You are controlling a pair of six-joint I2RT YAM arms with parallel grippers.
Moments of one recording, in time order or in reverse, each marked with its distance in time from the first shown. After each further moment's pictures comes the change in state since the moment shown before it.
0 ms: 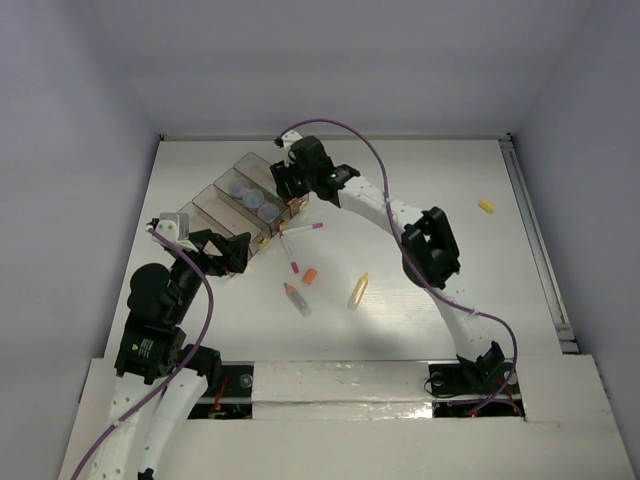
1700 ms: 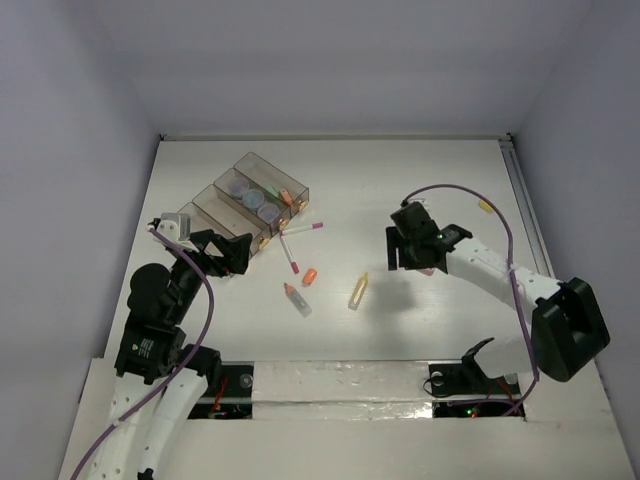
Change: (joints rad) left arm -0.002 0.000 0.000 0.000 0.019 0.000; right arm -0.123 -1.056 -1.307 -0.235 0.319 0.390
